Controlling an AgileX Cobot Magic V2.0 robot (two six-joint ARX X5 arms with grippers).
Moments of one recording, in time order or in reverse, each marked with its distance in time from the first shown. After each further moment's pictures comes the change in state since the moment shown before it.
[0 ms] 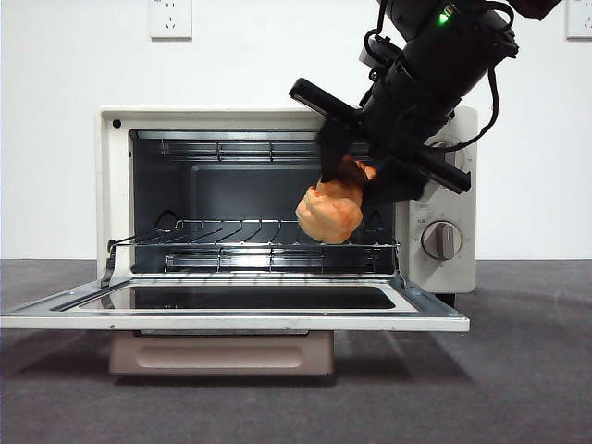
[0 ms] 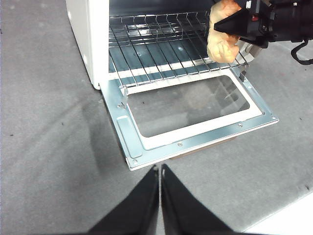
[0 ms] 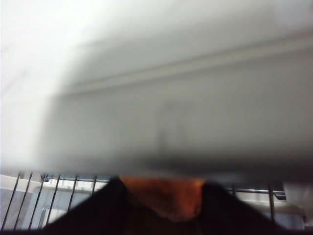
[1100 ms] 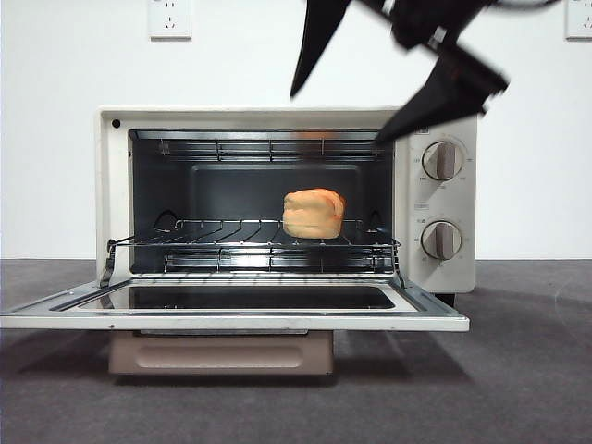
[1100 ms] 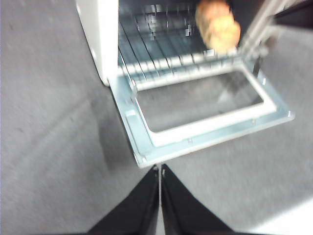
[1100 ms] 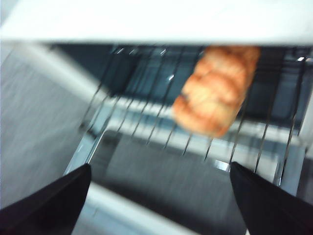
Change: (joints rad) left arm 0.000 0.080 0.000 -0.001 -0.008 0.004; right arm 0.124 -0.356 0.002 -0.396 -0.080 -0.167
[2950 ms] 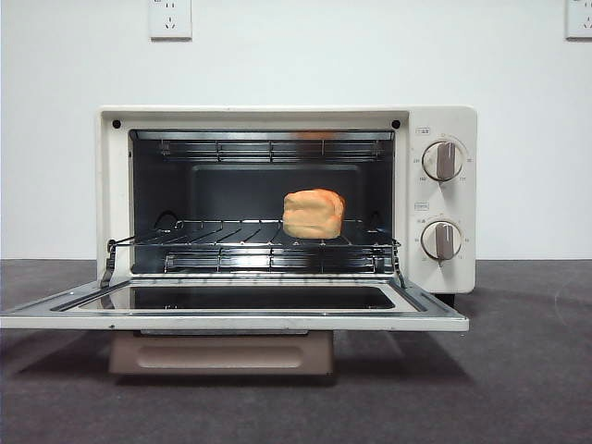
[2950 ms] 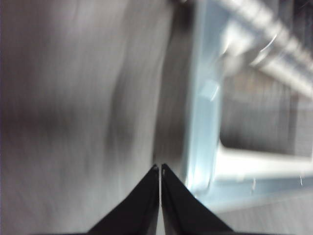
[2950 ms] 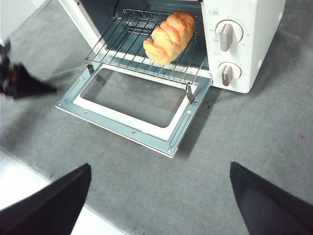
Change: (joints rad) left arm 0.809 0.591 -0.416 0.682 0.803 -0.058; right arm 0.051 -0.744 0.000 -0.729 0.084 -0.130
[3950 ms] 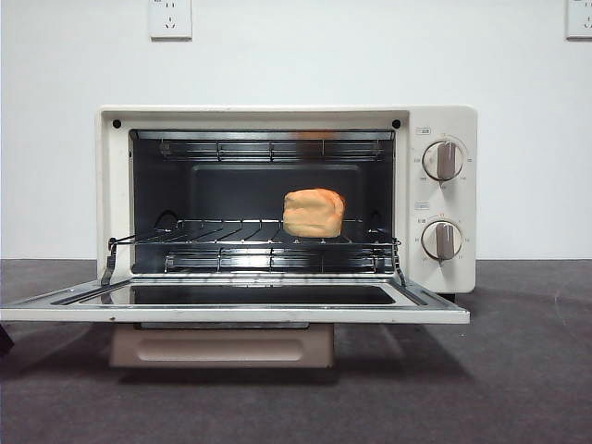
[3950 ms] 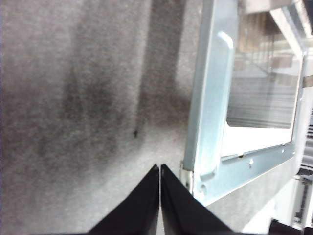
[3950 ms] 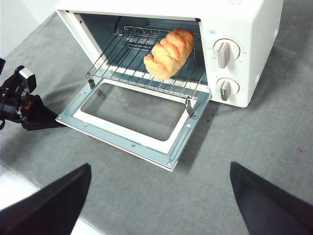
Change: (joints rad) left arm -0.014 0.202 -0.031 0.121 0.200 -0.018; right arm 0.000 0.000 0.000 0.048 0.025 0.000
